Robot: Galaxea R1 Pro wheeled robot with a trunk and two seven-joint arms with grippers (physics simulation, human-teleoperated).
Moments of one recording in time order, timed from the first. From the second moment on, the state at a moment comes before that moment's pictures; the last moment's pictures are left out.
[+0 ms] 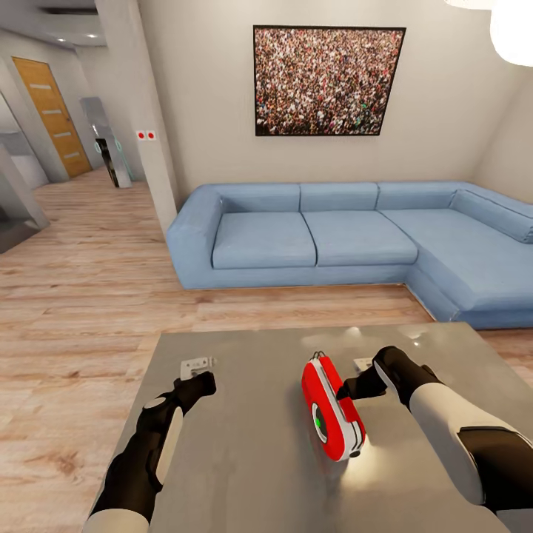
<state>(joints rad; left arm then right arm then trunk) -0.45 -0.17 0.15 -1.14 -0.01 0.43 -0.13 -1.00 -0.11 0.06 -0.27 0.23 0.79 0.47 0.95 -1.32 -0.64</state>
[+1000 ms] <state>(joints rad) -0.45 -0.17 0.15 -1.14 -0.01 0.43 -0.13 -1.00 -0.11 0.06 -0.27 0.23 0.79 0.47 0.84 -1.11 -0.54</state>
